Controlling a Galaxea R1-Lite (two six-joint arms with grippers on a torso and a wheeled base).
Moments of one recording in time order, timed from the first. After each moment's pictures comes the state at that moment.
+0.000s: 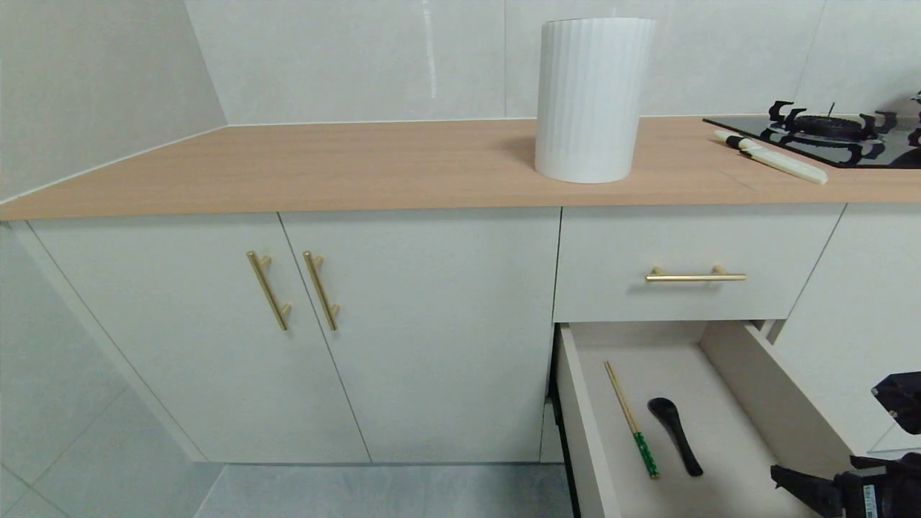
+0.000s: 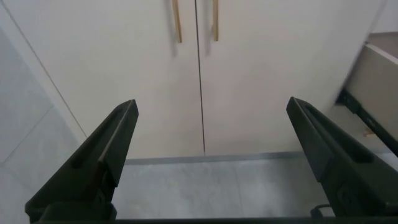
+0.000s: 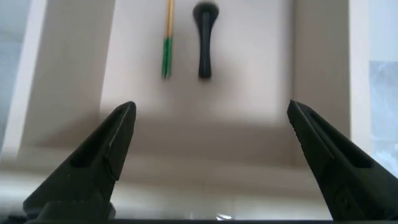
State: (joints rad) left arm 0.00 0.00 0.00 -0.01 -0.03 0.04; right arm 0.21 1.19 -0.20 -0.34 -0.09 0.11
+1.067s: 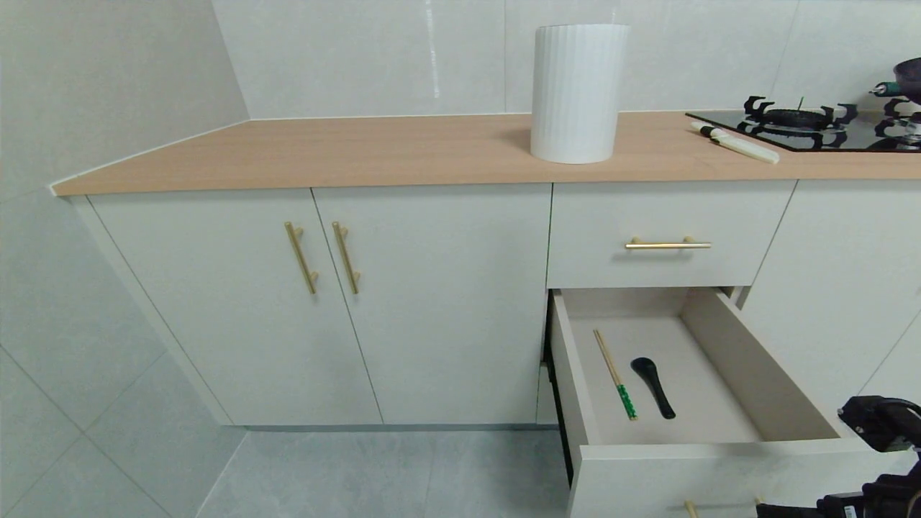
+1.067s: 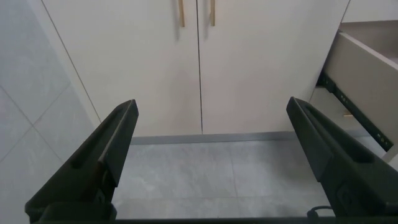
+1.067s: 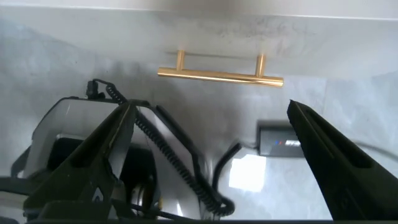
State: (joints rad) left arm 0.00 0.00 0.00 -0.01 -0.02 0.02; right arm 0.21 1.30 -0.24 -0.20 0.03 0.17
